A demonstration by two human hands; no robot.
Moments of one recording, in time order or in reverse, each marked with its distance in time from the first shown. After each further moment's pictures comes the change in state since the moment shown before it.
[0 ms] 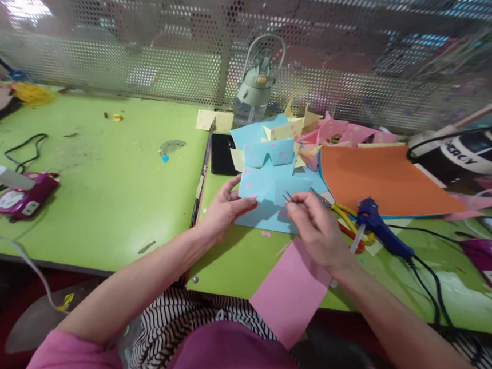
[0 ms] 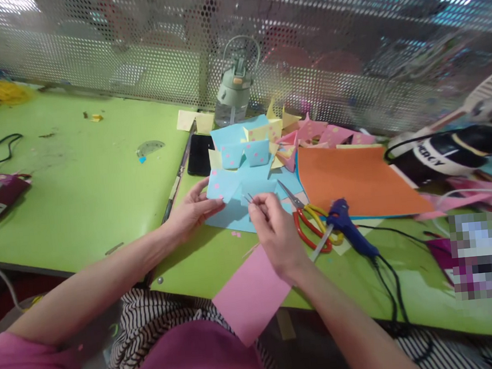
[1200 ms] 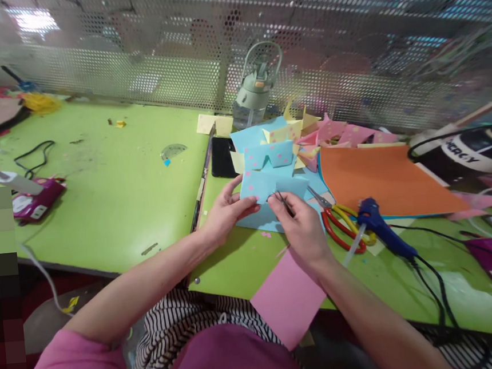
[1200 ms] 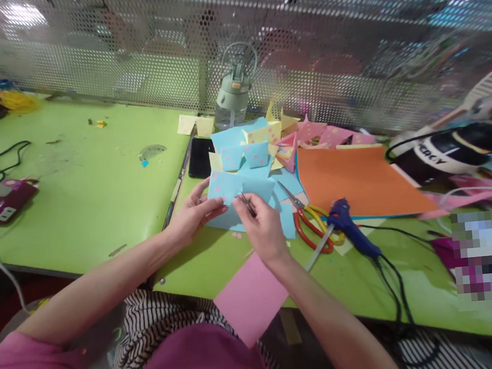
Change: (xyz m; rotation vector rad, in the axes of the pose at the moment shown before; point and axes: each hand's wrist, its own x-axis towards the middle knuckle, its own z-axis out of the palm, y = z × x) left_hand -0.006 0.001 0.005 0.007 -0.018 0.037; right_hand 0.008 -0.011 0.023 0.118 0.051 0.062
